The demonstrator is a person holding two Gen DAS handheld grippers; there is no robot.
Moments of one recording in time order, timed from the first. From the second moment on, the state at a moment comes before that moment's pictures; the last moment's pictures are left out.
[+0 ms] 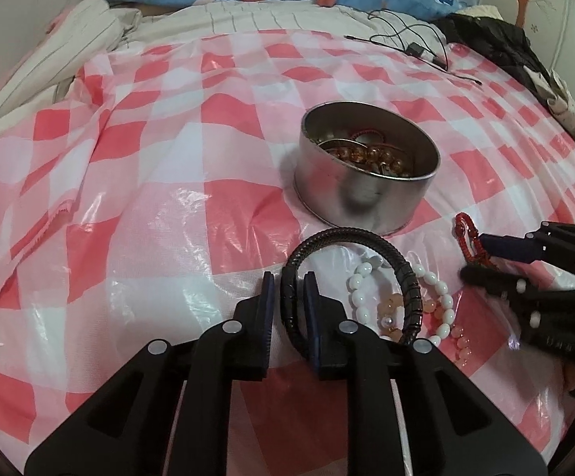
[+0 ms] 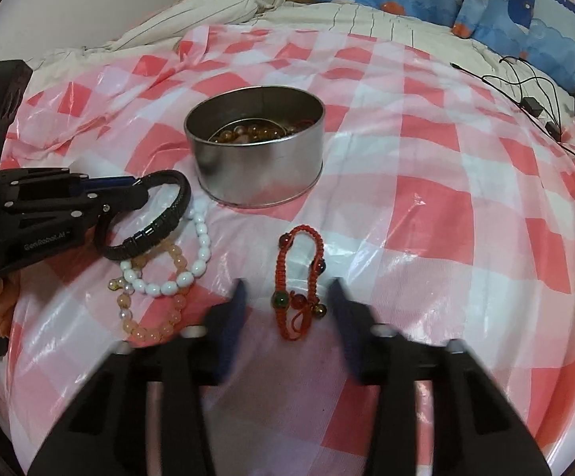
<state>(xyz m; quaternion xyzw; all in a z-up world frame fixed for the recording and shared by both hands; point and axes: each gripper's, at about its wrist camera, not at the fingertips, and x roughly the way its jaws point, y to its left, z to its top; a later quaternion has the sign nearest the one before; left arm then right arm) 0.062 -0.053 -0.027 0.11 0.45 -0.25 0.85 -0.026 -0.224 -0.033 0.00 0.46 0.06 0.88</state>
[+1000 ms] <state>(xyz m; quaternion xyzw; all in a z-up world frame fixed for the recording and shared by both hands) 0.047 -0.068 -0.021 0.14 0.43 -0.28 0.85 -0.028 -0.230 -0.030 0.06 0.46 0.10 0.88</state>
